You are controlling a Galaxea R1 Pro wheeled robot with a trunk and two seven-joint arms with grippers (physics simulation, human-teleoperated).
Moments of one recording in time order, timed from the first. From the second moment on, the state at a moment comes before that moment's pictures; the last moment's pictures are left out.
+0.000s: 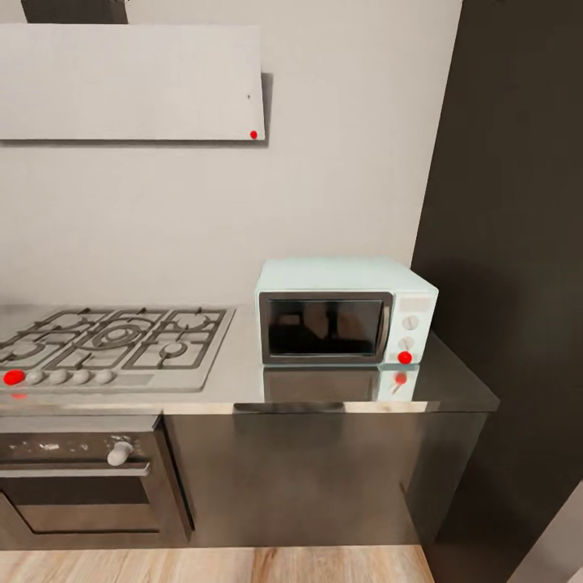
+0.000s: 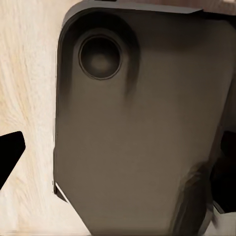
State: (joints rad) left arm -0.01 -0.02 0.13 -0.02 0.00 0.00 0.00; right arm 0.03 -0.04 0.00 -0.05 0.00 -0.30 0.00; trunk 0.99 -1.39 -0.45
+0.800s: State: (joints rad) left arm -0.01 0.02 0.18 -0.02 0.00 0.00 0.00; right arm 0.03 -0.04 0.00 -0.09 0.00 -0.31 0.00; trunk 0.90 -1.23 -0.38
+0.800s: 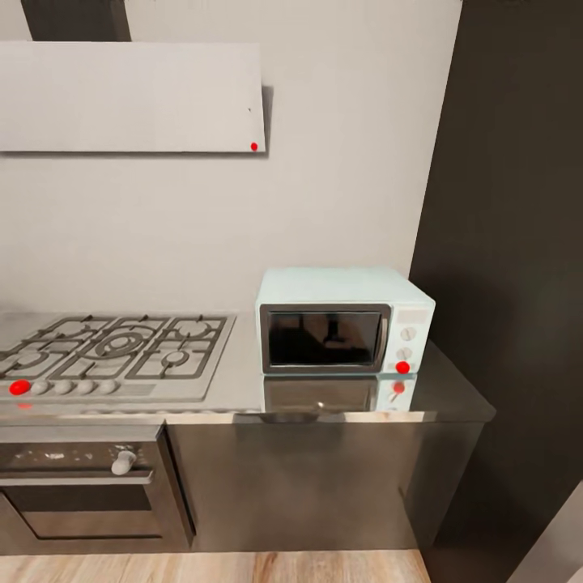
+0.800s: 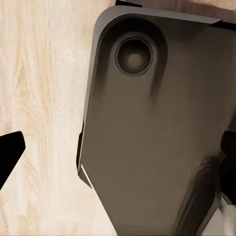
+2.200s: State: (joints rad) left arm -0.01 0.02 0.19 -0.02 0.00 0.00 0.00; right arm 0.03 -0.07 -0.01 -0.52 0.00 -0.45 0.00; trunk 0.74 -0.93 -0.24
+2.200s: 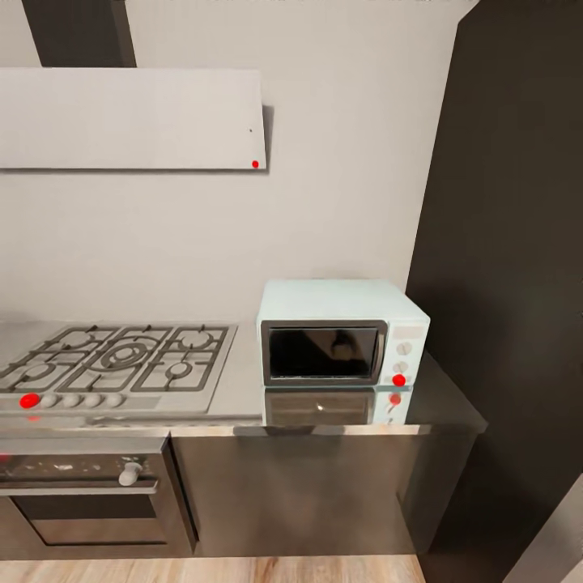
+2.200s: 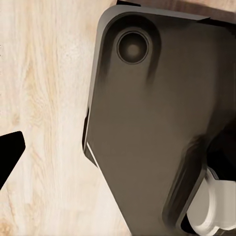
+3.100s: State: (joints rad) left arm -0.01 0.02 0.19 -0.02 0.00 0.00 0.00; right arm -0.20 -0.07 0.00 -1.41 0.00 -0.22 0.00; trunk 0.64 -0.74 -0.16
